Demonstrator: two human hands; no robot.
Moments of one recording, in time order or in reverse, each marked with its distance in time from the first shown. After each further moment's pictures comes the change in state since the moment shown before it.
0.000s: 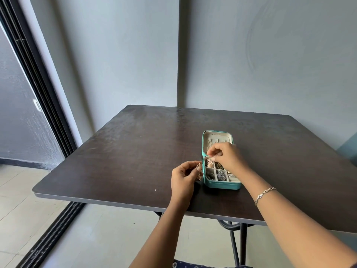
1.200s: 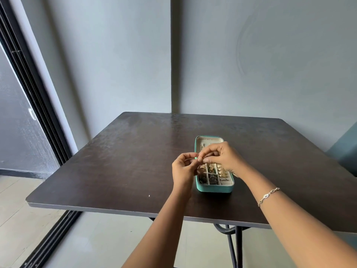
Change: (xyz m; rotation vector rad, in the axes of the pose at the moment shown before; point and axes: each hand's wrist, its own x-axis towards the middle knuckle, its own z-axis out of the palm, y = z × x) left_hand 0.025 0.017 0.027 -0.229 0.014 -0.114; right_hand -0.006 -0.003 -0.028 0.490 -0.218 -0.166
